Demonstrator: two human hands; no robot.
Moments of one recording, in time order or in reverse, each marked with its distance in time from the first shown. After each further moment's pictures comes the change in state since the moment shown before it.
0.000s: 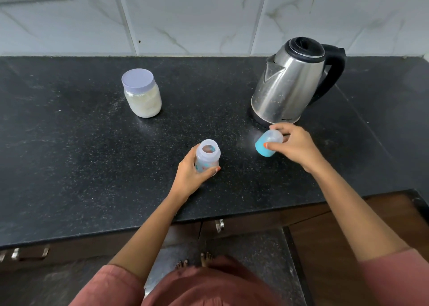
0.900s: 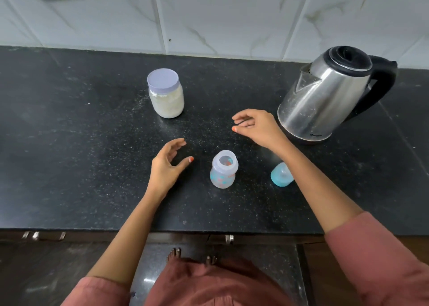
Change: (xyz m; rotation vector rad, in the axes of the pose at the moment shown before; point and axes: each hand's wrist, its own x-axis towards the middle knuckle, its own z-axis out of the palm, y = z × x) left_hand 0.012 -0.018 -0.064 0.033 0.304 -0.018; right_hand 0.065 -0.070 0.072 0.032 -0.264 -0.344
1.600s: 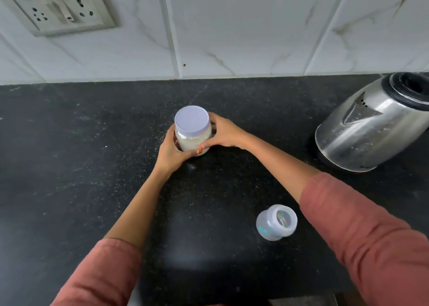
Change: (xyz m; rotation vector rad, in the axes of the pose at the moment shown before) left_hand 0.172 -0.015 -0.065 0.022 -0.102 -0.067; right_hand 0.154 -0.067 0.099 -0.019 -0.285 0.046
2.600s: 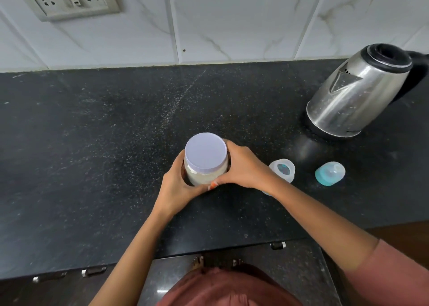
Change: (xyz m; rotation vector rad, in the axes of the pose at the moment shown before) left_hand -0.160 0.004 -0.024 0.050 -0.150 0.073; right_hand -0.162 -0.030 0.073 -0.075 0.096 0.080
